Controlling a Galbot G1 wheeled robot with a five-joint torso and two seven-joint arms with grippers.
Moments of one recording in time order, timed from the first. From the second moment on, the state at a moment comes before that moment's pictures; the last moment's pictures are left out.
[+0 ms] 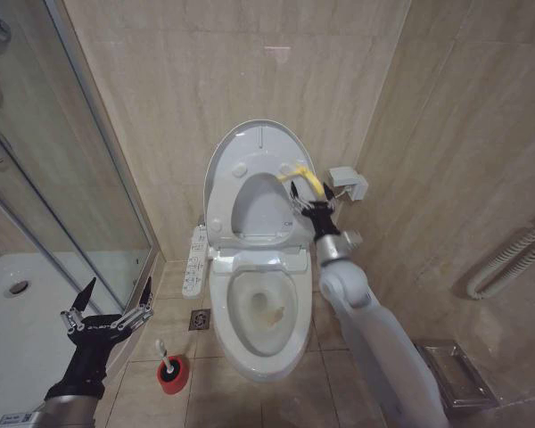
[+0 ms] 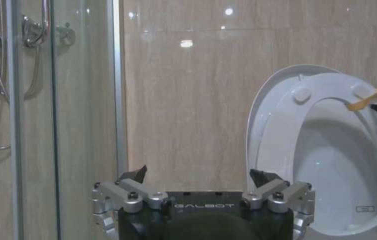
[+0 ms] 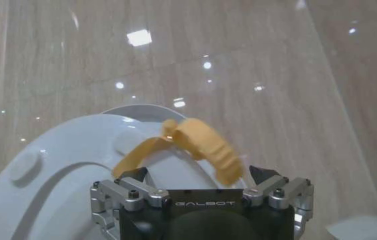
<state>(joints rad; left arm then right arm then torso) 1.85 -1.24 -0.73 -2.49 -0.31 -0.05 -0.18 -0.69 1.32 0.21 1.71 0.42 0.09 0.22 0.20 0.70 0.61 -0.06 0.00</state>
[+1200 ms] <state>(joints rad) 1.85 -1.24 -0.73 -2.49 -0.31 -0.05 -0.18 -0.97 1.17 0.32 2.00 0.47 0.01 0.27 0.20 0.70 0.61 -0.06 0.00</state>
